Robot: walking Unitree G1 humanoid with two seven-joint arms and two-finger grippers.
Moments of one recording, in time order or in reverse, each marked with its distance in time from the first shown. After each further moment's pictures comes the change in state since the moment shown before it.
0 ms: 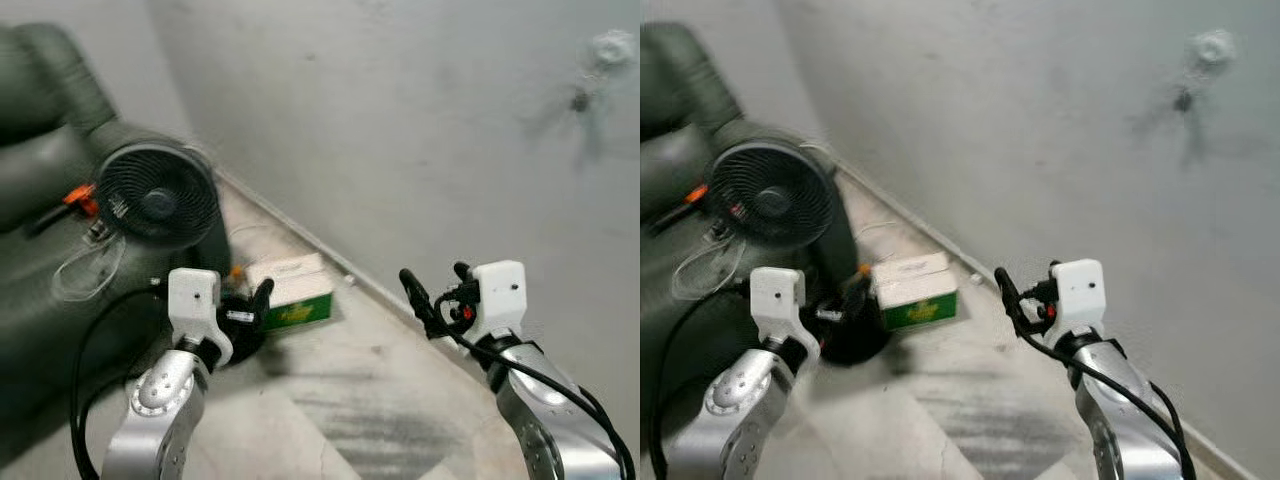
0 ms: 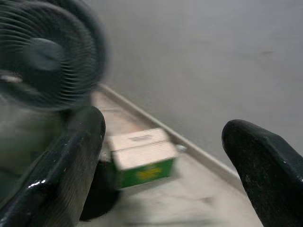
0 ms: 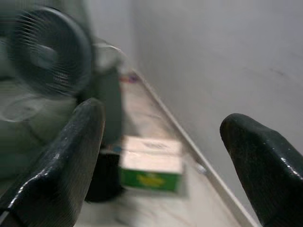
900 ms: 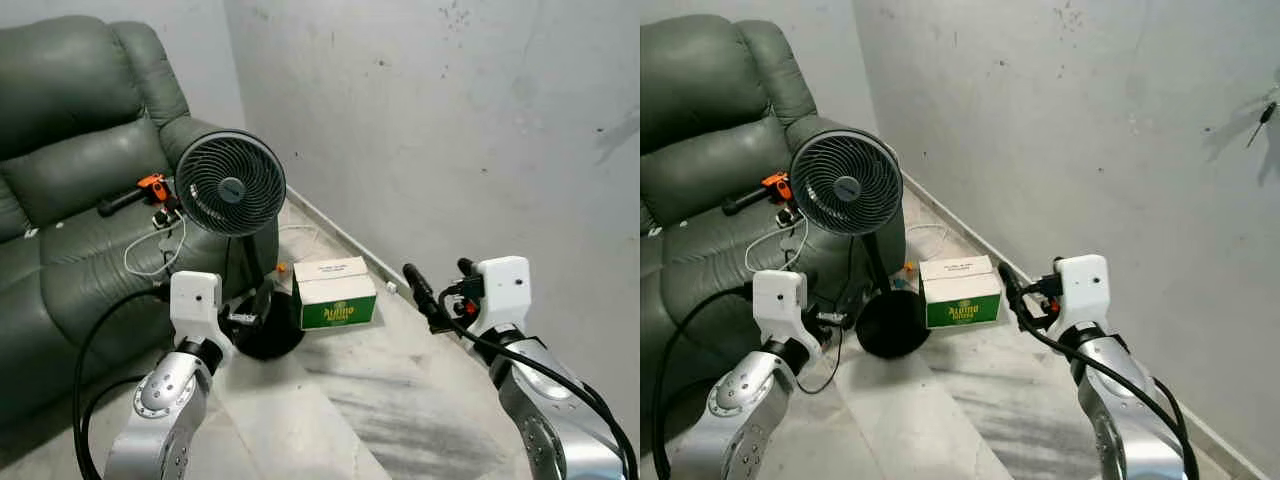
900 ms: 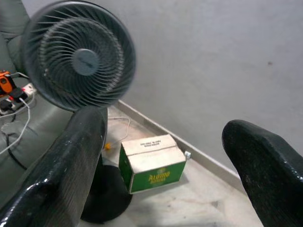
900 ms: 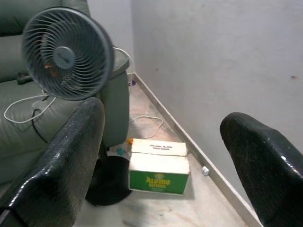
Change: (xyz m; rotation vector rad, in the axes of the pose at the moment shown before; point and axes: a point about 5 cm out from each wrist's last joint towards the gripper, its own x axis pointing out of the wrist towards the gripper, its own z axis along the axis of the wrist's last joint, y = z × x) left arm 0.004 -0.014 -0.001 -0.018 -0.010 -0.044; right arm -0.005 -0.016 -0.004 0.001 0.023 -0.069
